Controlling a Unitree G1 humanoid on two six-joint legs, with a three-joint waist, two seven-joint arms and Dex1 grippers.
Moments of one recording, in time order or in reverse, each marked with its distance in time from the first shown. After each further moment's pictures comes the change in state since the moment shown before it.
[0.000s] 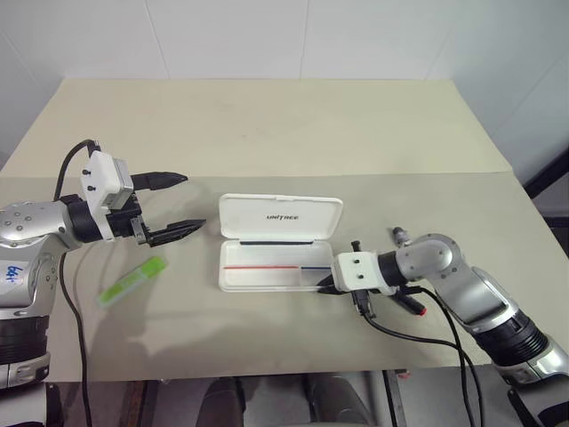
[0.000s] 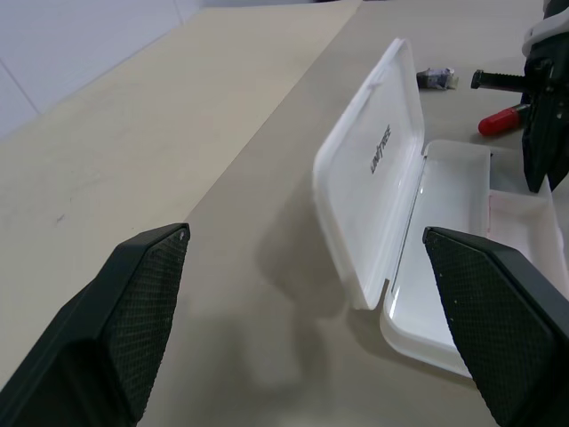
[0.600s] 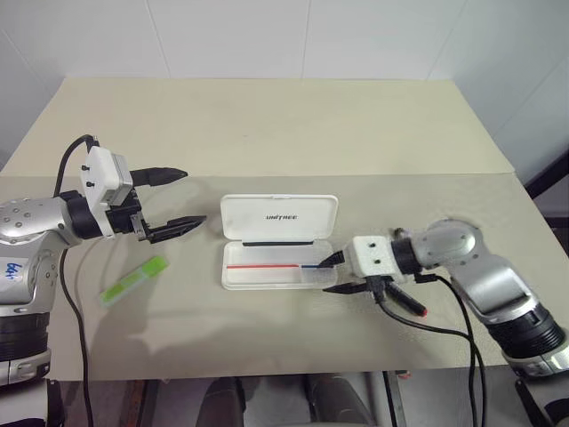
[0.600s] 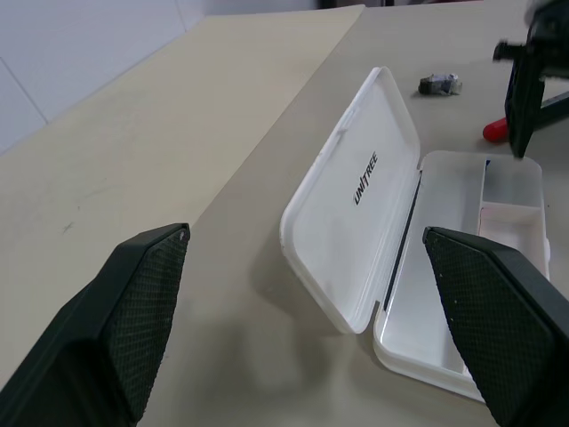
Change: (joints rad) left arm -0.018 -0.002 -0.006 -0.013 -0.007 0.019 -0.007; right arm -0.034 -0.045 -0.139 -0.065 0.162 0.111 0.045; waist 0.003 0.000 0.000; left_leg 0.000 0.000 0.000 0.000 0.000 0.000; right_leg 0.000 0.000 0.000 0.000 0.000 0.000
